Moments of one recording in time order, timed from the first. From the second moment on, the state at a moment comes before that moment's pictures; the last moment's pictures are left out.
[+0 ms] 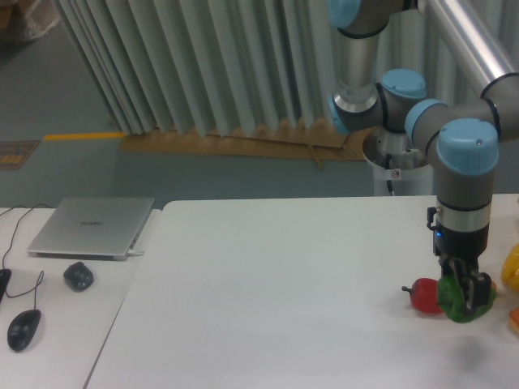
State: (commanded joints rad) arm 2.44 -2.01 -1.39 -1.12 1.54 1.53
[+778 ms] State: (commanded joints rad) arm 2.42 -2.07 -1.44 -1.12 1.54 1.52
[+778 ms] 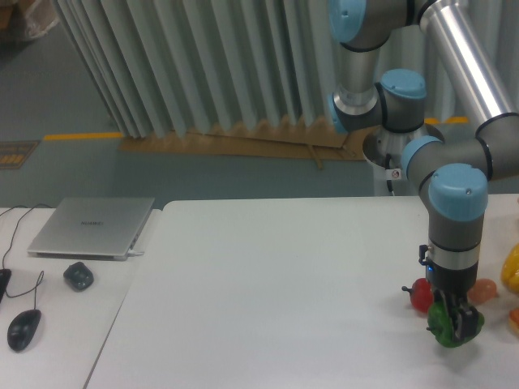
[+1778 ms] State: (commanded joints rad) arm 2.42 -2.06 -1.44 -1.12 1.56 1.50
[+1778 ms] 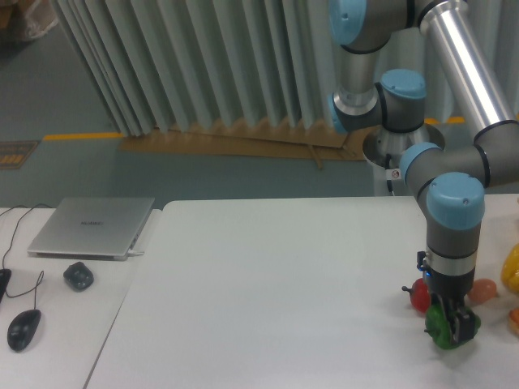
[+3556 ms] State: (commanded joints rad) arm 2.27 -1.76 -1.44 -1.63 1.60 1.49
